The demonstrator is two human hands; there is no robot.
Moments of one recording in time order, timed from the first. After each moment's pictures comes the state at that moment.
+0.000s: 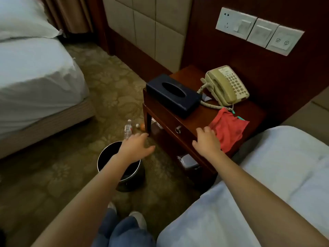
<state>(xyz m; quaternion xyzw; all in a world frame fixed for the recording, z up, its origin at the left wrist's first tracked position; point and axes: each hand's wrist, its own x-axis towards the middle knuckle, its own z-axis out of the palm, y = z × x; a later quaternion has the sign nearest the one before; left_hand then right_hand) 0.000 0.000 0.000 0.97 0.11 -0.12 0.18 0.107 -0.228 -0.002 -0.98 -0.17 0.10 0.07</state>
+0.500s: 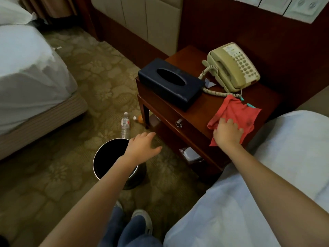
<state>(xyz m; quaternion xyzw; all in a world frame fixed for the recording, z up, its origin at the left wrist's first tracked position) 0.044 -0.009 -0.049 0.97 0.09 -0.16 0.17 0.167 -0.253 -0.050 -1.00 0.01 0.07 0.00</state>
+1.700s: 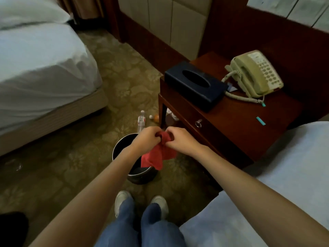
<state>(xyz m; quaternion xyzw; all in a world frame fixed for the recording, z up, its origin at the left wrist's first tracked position) 0.012 0.039 -0.025 0.92 0.13 -0.09 0.36 0.072 -0.101 -0.022 -0.87 -0.34 0.25 0.26</state>
